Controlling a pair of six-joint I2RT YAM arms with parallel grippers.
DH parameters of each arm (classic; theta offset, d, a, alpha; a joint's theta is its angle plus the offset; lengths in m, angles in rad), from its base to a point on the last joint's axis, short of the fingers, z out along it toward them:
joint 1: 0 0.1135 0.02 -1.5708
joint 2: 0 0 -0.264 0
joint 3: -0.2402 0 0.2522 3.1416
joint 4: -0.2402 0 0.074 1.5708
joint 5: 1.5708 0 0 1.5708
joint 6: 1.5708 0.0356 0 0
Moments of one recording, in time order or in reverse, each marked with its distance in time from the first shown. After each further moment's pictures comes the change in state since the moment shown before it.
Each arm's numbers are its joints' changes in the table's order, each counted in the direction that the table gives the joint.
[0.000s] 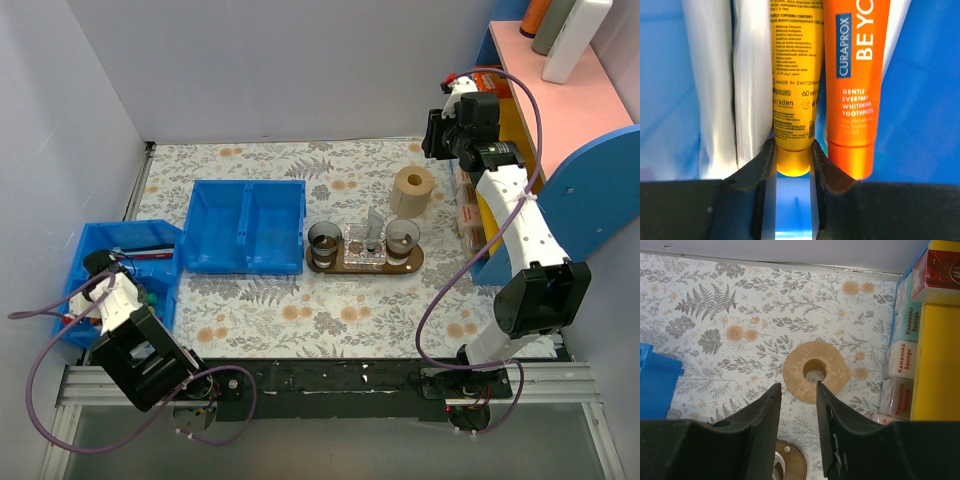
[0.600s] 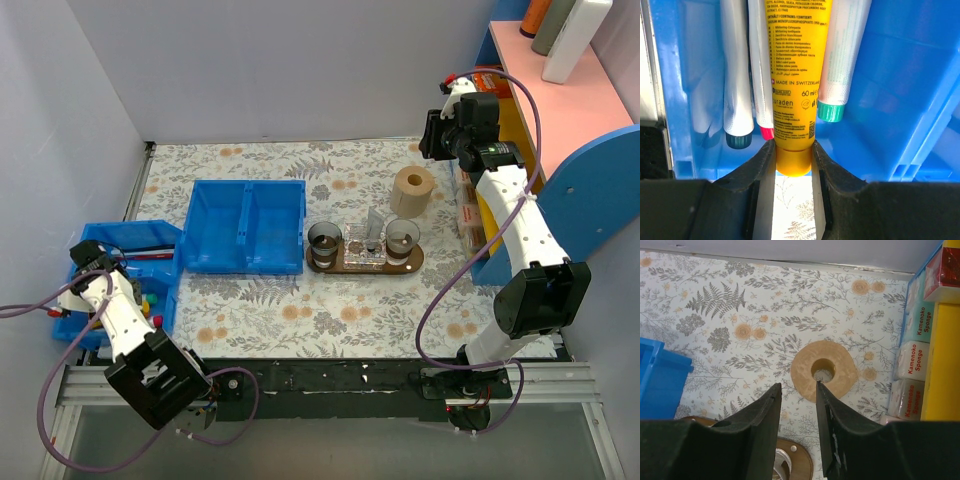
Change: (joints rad) left arm 0.000 -0.130 -0.165 -0.285 0.026 0.038; right arm 0.000 0.000 0.004 0.002 -0.032 0.013
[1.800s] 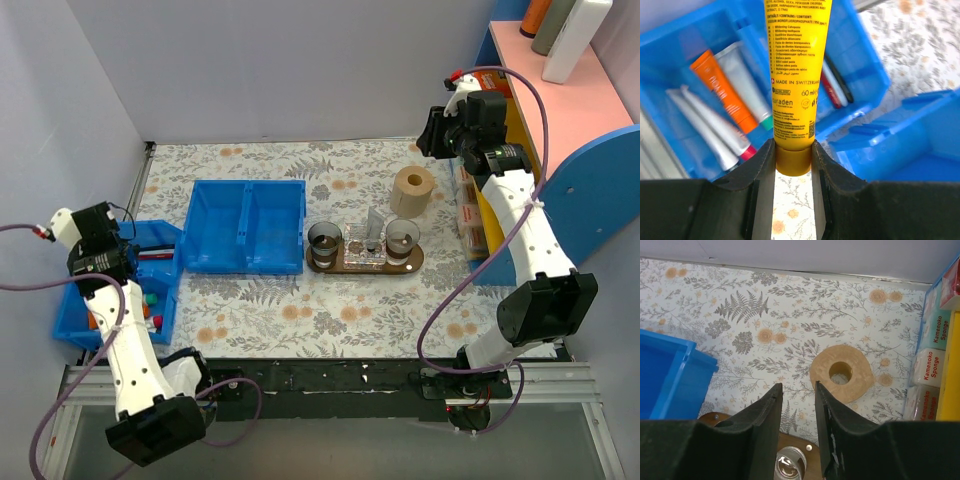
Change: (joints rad) left arm -0.255 -0.193 -0.278 -0.004 -0.111 0.446; right arm 0.000 -0.051 0.004 0.004 -0.070 0.044
